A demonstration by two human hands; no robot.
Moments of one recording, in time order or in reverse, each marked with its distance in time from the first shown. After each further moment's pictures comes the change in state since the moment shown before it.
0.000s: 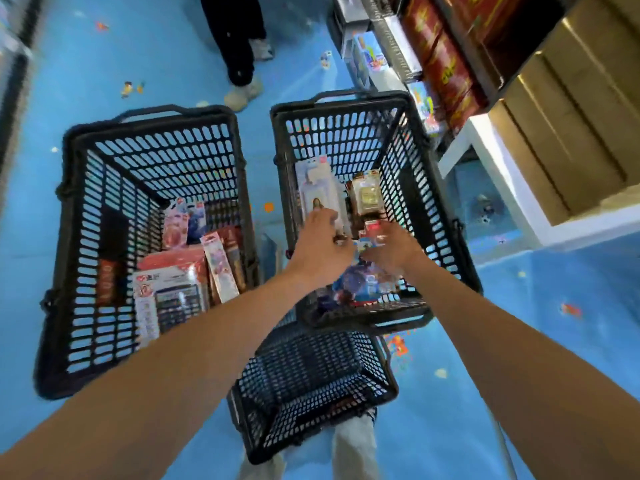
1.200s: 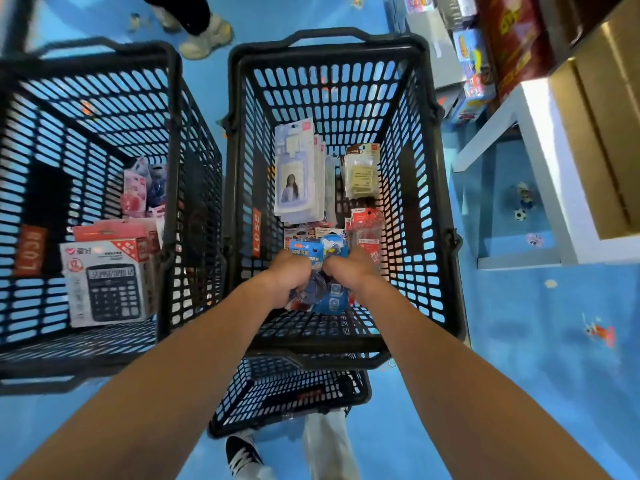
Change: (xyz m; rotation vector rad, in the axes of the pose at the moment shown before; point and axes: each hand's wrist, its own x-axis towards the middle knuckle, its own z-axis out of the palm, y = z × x) left_hand 0.060 -0.045 0.106 -0.397 -0.040 -0.889; right_hand 0.069 0.059 0.044 0.312 -0.310 0.237
